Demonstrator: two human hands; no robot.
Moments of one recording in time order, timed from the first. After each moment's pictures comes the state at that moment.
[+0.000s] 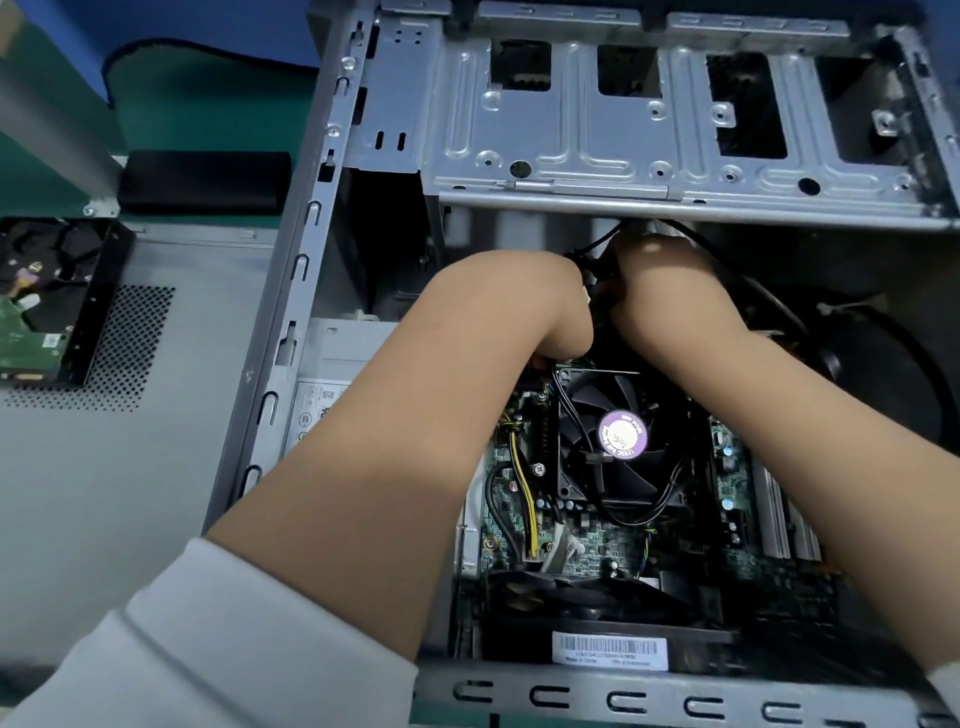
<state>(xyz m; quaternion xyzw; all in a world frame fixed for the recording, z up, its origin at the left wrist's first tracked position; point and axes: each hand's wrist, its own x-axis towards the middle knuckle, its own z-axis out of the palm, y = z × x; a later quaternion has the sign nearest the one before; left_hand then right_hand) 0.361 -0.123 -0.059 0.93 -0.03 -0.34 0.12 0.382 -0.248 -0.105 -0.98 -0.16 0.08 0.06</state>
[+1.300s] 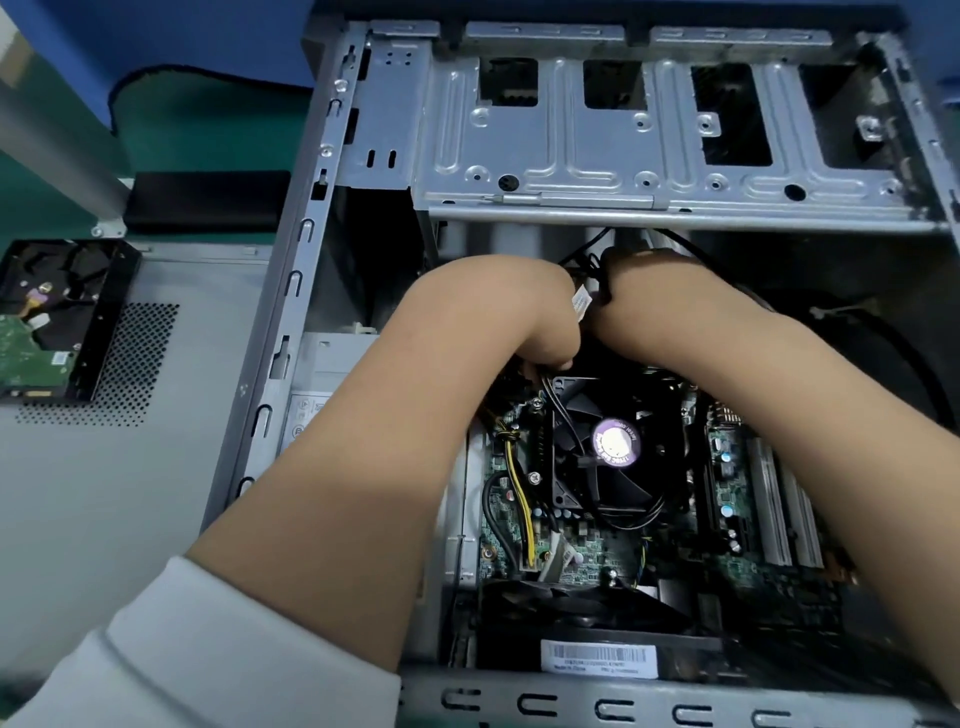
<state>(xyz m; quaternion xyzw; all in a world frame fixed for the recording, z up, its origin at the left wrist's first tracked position) 0.358 -0.123 -0.045 0.92 -0.05 -0.36 0.12 0.379 -0.242 -0.084 -0.97 -0.17 0.16 0.03</state>
